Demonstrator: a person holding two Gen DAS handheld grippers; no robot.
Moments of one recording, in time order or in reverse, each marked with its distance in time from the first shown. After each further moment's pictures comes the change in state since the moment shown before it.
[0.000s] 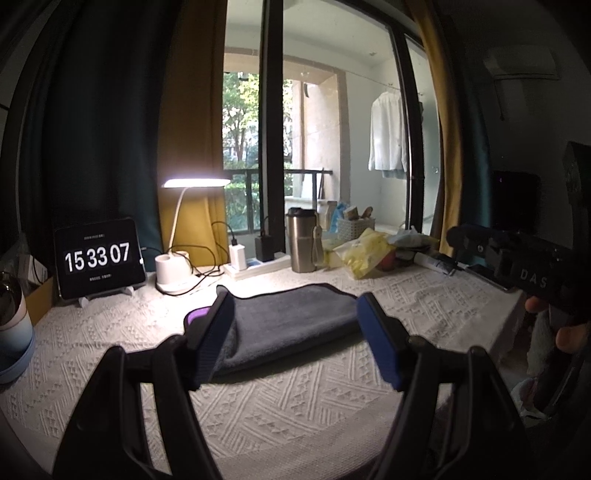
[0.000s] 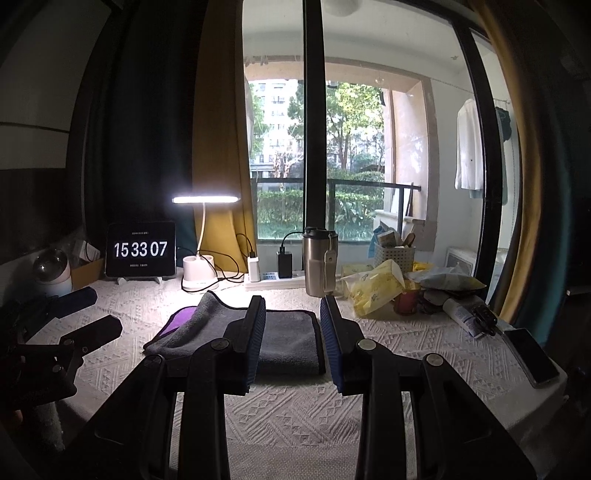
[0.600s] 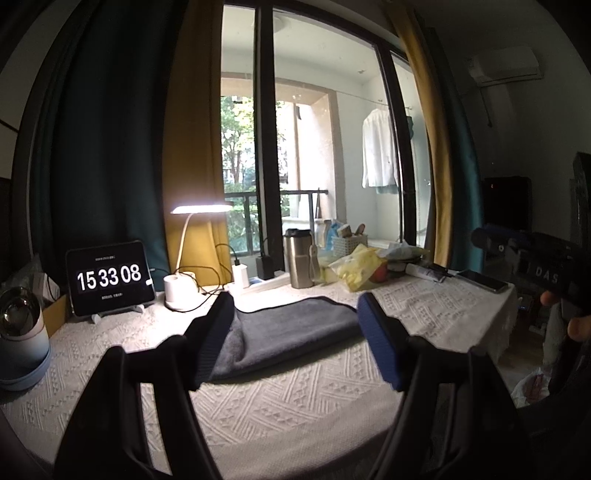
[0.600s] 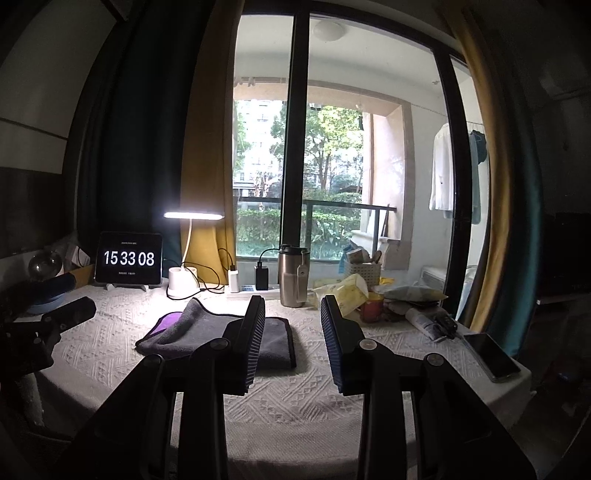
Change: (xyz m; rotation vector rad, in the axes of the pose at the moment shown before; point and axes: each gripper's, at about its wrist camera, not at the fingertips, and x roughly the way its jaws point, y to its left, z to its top) left arm -0.048 -0.005 -0.007 0.035 -0.077 -0.004; right arm -0.064 -0.006 -0.012 -0.024 -0.079 -0.098
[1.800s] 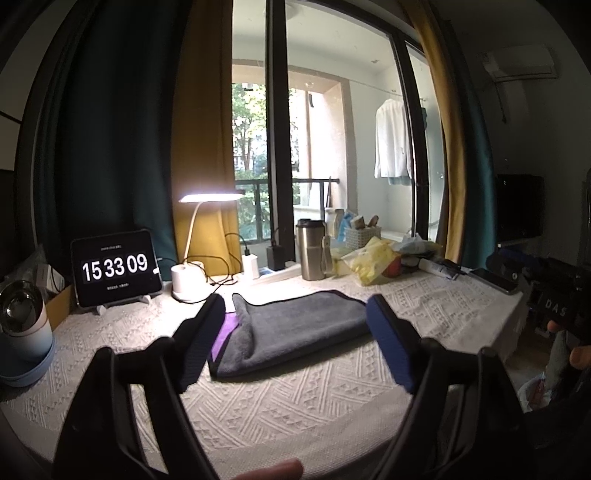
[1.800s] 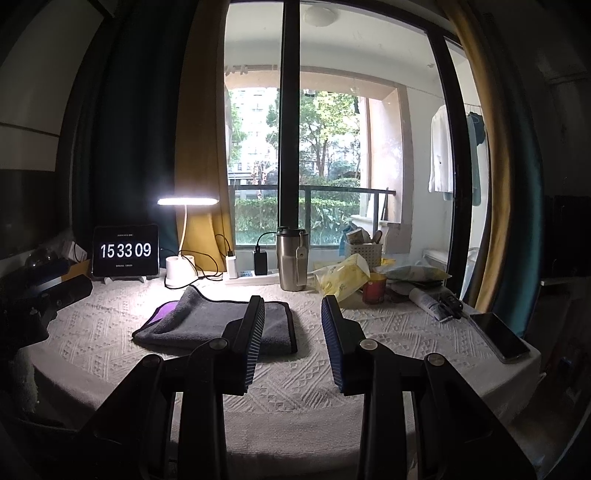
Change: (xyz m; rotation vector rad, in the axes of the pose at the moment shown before) left arm 0.022 0.005 0.008 -0.026 0.053 0.048; right arm 0.018 -0.005 -0.014 0.037 0.058 0.009
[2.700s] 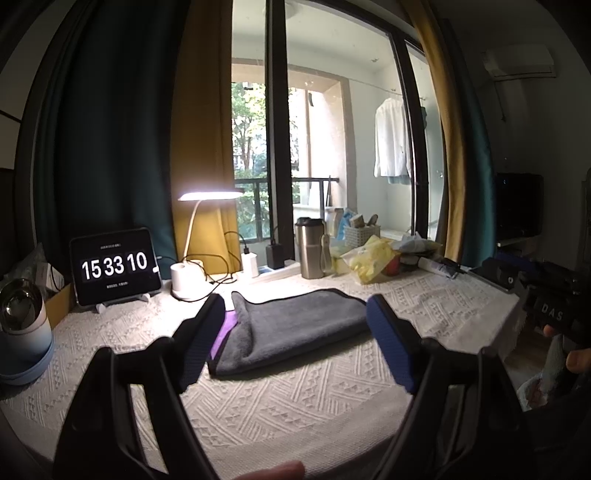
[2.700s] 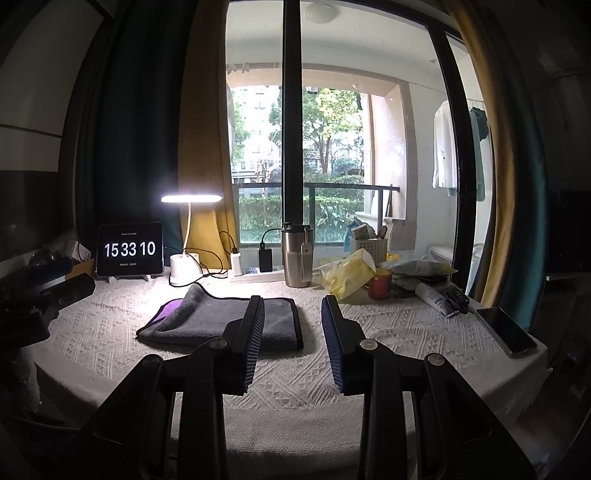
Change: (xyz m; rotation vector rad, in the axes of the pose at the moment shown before) left arm -0.002 -0.002 0.001 -0.002 0.003 -0.001; right arm 0.002 0.000 -0.004 0.008 0.007 0.019
